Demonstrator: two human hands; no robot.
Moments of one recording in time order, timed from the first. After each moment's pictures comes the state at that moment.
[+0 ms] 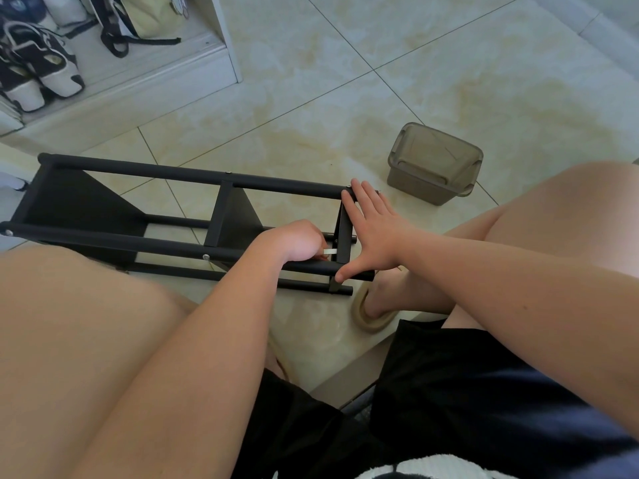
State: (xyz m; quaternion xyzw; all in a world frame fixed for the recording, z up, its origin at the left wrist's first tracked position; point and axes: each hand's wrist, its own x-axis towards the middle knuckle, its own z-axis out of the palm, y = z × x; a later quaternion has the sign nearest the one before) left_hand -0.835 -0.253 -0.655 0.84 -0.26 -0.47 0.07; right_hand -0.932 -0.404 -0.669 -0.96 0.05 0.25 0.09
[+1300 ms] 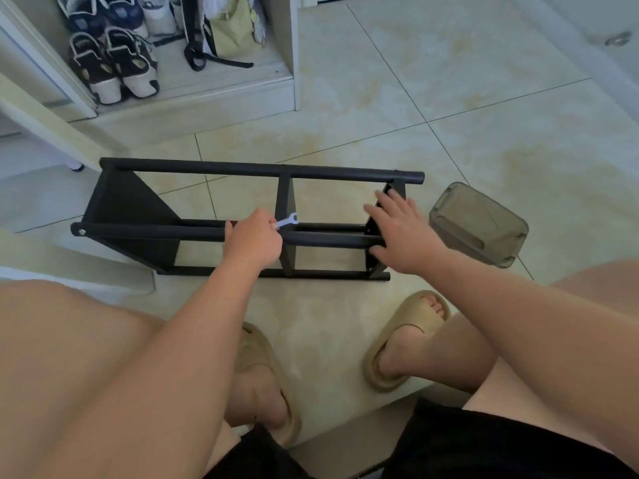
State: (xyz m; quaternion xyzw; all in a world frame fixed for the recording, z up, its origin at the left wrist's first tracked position) left_hand -0.755 -0.172 -0.676 0.96 -0.07 -0.17 0.19; right_hand -0.848 -0.424 -0.661 -0.99 0.01 0.15 0.06
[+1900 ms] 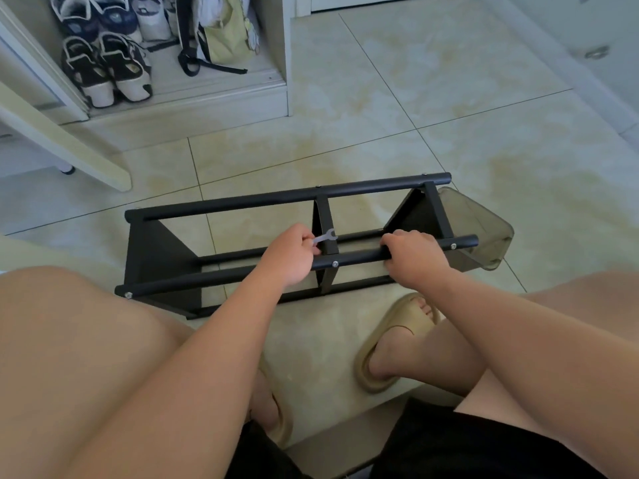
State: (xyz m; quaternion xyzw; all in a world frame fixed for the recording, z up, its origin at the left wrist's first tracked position) left_hand -0.796 -0.219 -0.671 0.89 -0.11 -0.28 0.33; right_hand -0.876 -0.437 -0.670 -0.98 0.09 0.18 0.01
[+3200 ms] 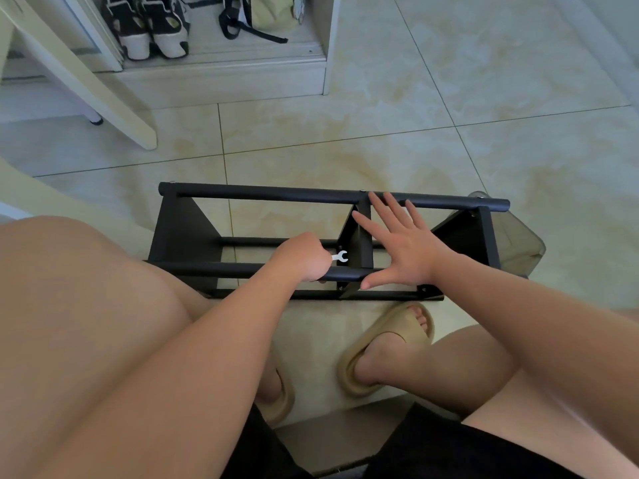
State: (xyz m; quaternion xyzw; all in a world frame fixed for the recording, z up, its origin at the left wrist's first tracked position) left_hand -0.807 -0.211 -0.669 0.89 -0.05 -0.40 0.20; right_hand -0.849 -0.426 -0.679 -0.97 -0.15 0.20 0.01
